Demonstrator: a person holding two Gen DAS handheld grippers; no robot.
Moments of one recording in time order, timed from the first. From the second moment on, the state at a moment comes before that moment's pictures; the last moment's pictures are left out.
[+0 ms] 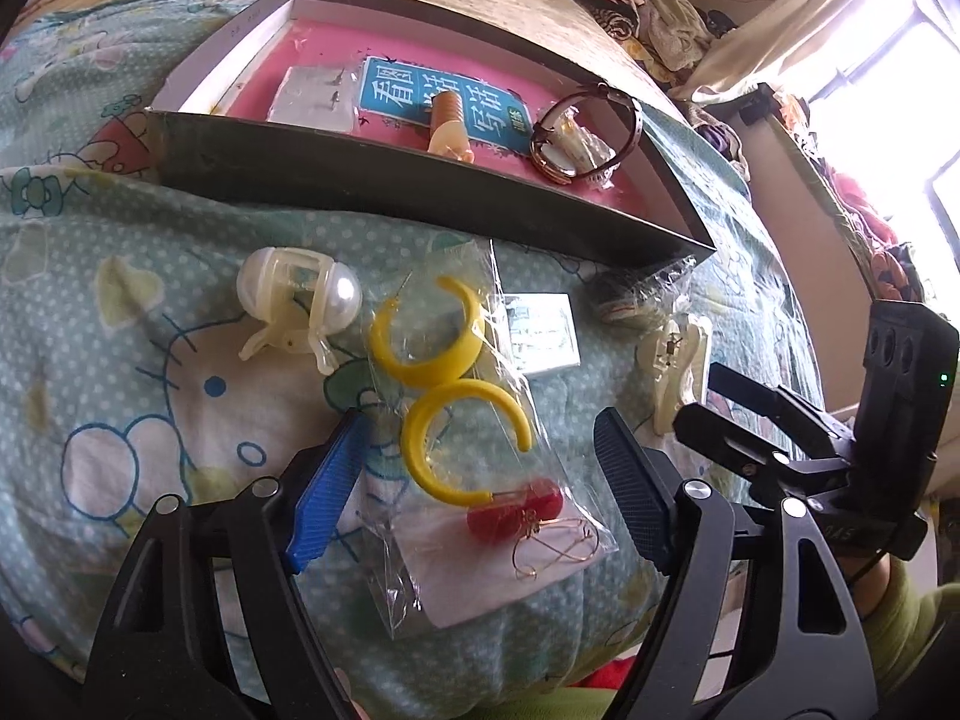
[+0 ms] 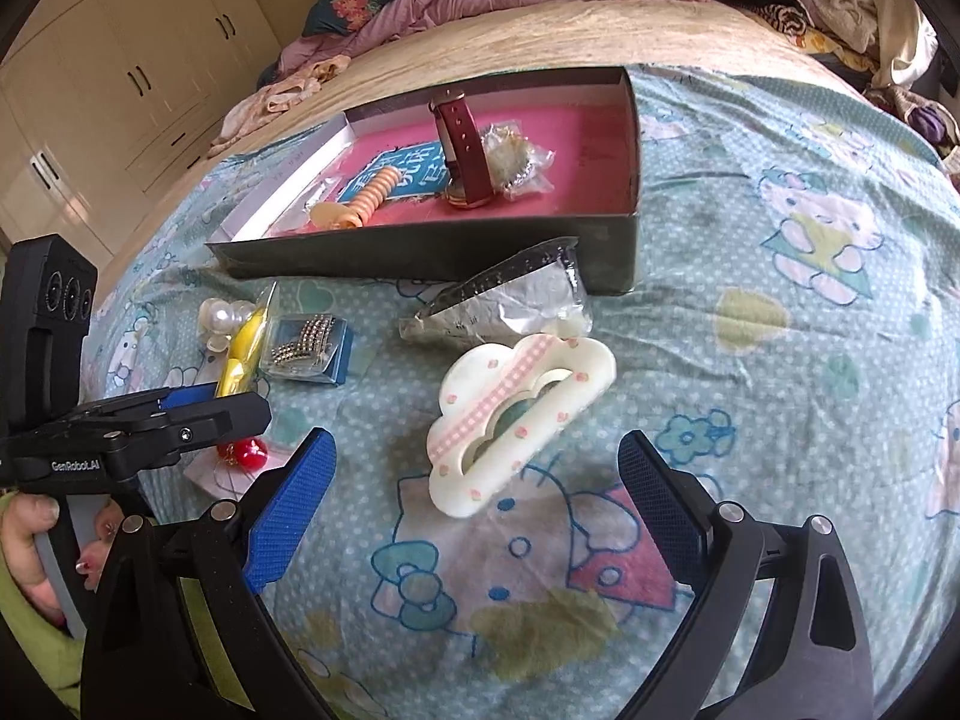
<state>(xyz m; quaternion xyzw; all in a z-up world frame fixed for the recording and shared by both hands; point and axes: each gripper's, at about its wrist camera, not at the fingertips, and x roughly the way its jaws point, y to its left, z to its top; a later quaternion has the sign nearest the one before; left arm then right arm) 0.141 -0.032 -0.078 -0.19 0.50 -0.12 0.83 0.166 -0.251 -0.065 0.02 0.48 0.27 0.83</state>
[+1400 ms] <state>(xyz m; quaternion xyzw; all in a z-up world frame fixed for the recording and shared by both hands) 0.111 0.004 -0.007 -0.14 0.39 -0.05 0.91 0.160 -0.248 0.000 0.02 0.37 0.33 0.87</state>
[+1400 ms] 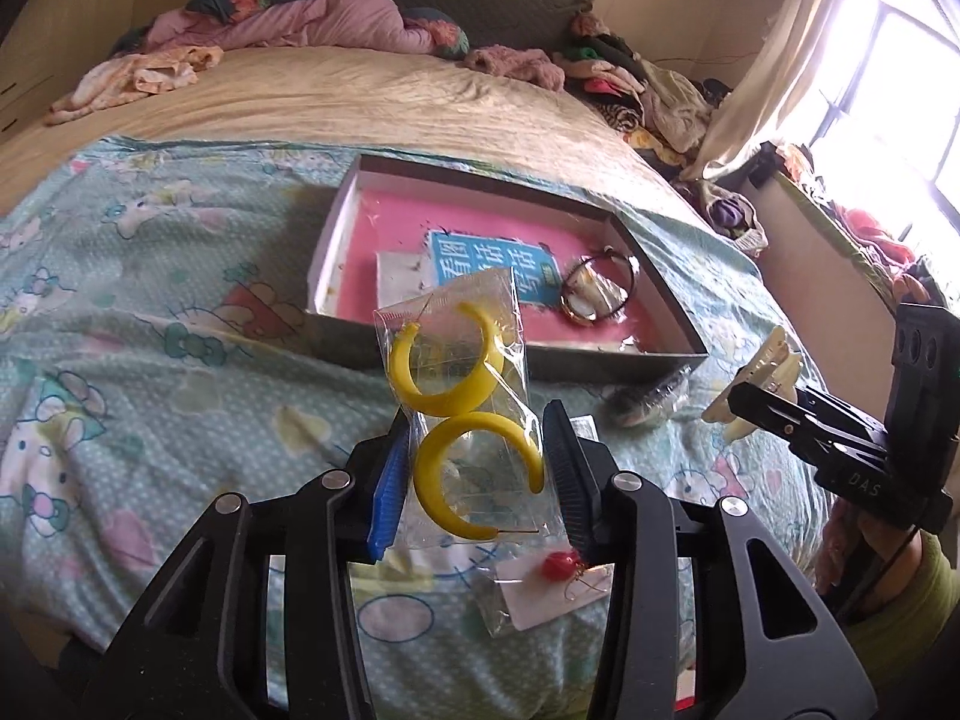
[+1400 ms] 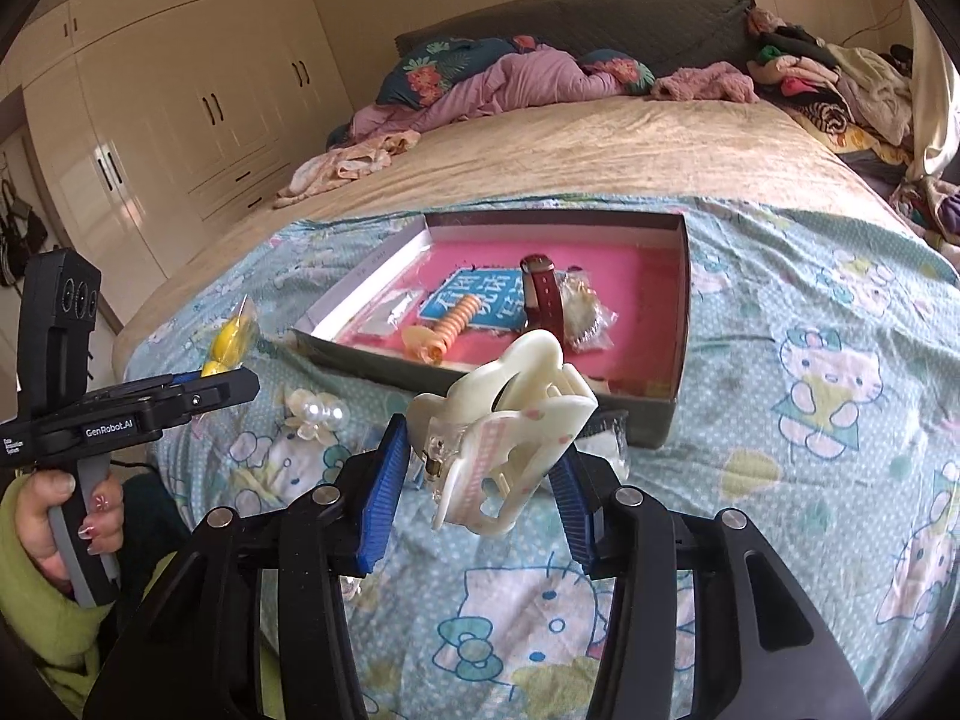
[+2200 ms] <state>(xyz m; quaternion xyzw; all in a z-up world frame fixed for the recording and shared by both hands) 0.165 0.017 0.010 -0.13 0.38 -0.04 0.92 0.203 -0.245 0.044 0.01 0.31 0.32 0.90</state>
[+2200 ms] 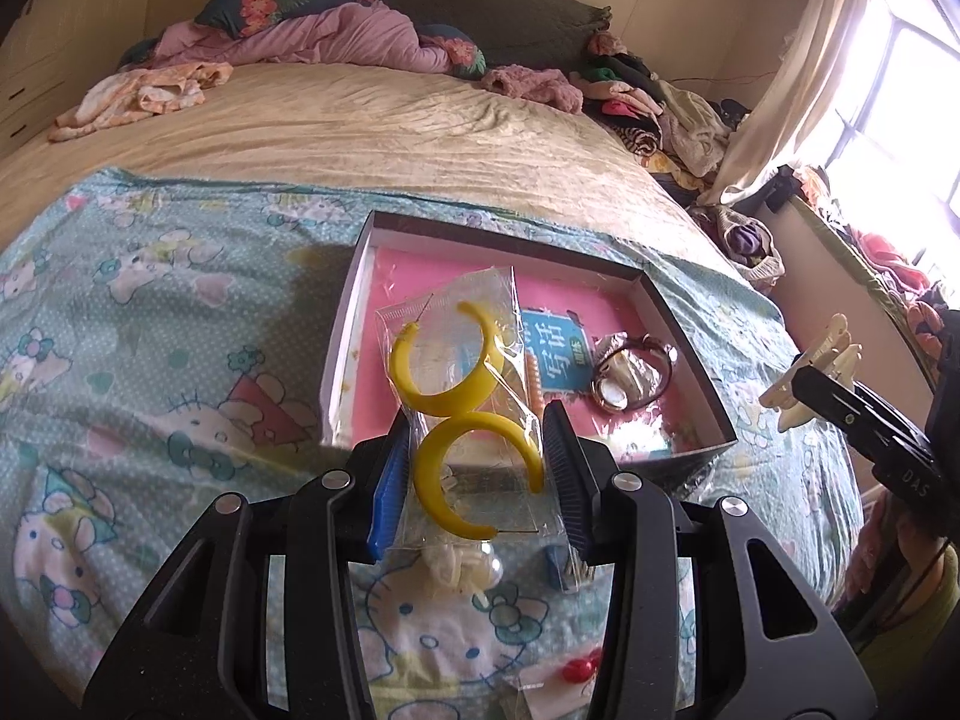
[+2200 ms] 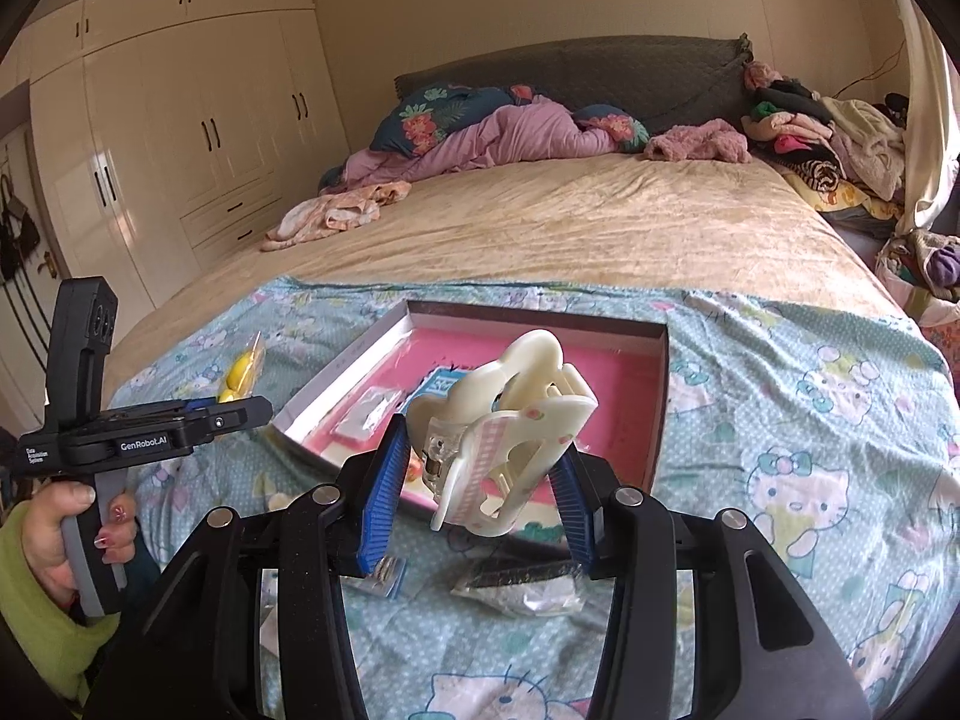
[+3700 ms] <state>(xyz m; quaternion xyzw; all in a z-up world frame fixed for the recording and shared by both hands) 0.253 -0.013 -0.051 -0.08 0.44 -0.05 0.89 0.280 -0.235 -0.036 -0.02 0.42 0.26 0.87</state>
